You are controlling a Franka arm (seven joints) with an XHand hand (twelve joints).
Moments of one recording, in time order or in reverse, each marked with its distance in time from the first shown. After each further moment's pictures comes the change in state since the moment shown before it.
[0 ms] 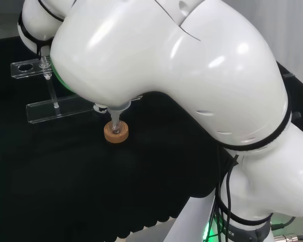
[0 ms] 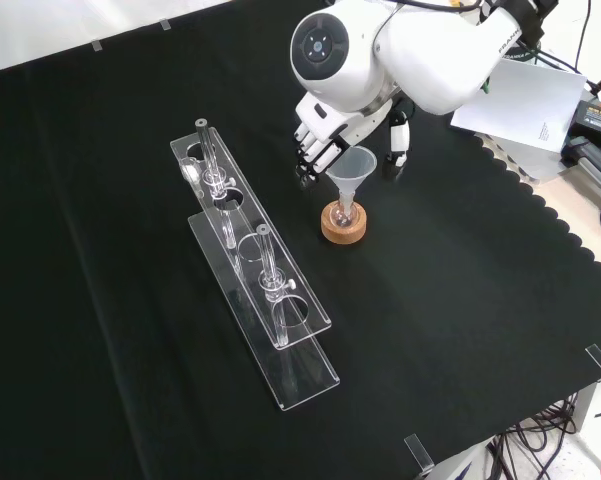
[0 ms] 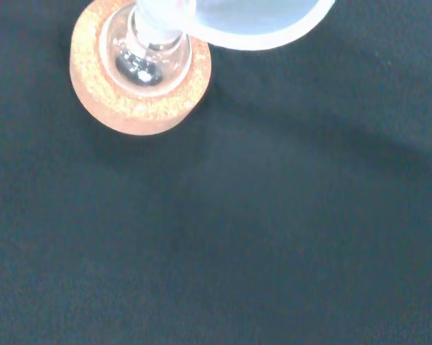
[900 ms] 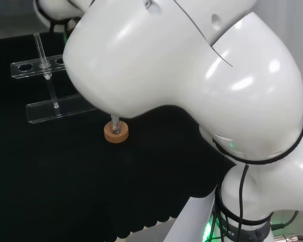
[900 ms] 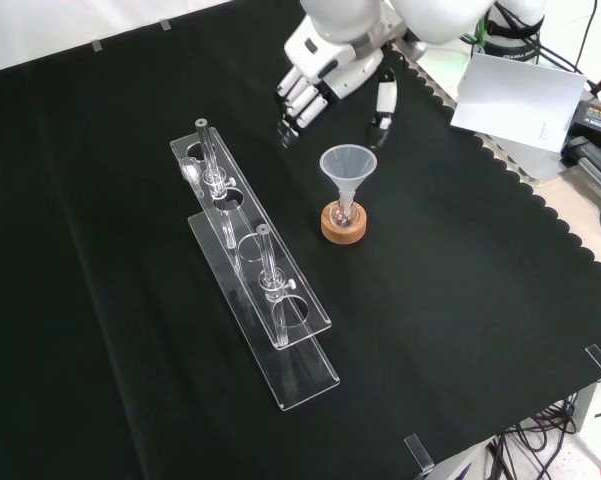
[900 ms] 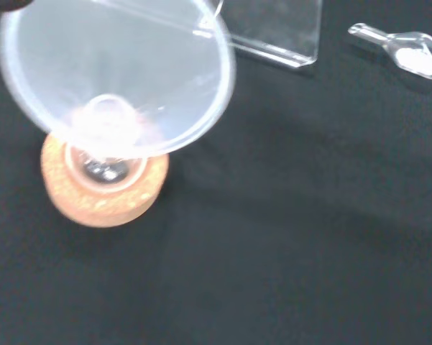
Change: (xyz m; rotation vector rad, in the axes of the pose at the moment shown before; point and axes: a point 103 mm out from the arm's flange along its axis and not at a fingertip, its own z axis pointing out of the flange) arm -0.051 -0.017 -0.022 -0.171 0.117 0.004
